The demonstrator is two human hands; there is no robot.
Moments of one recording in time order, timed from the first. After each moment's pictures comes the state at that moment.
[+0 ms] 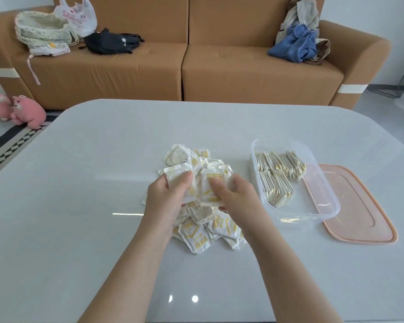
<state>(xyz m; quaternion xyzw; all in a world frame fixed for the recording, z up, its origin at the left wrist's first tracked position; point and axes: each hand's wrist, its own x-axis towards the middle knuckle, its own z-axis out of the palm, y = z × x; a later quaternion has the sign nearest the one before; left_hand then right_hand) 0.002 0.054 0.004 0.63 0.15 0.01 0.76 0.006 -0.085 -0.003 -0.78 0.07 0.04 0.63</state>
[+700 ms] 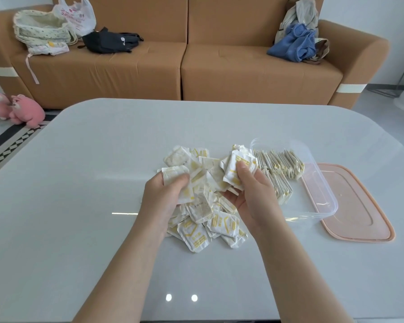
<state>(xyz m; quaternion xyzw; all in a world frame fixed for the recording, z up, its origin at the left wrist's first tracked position) 0.004 0.059 0.007 0.67 0.16 0.01 0.72 0.009 -0.098 0.007 -0.49 0.10 0.02 0.86</state>
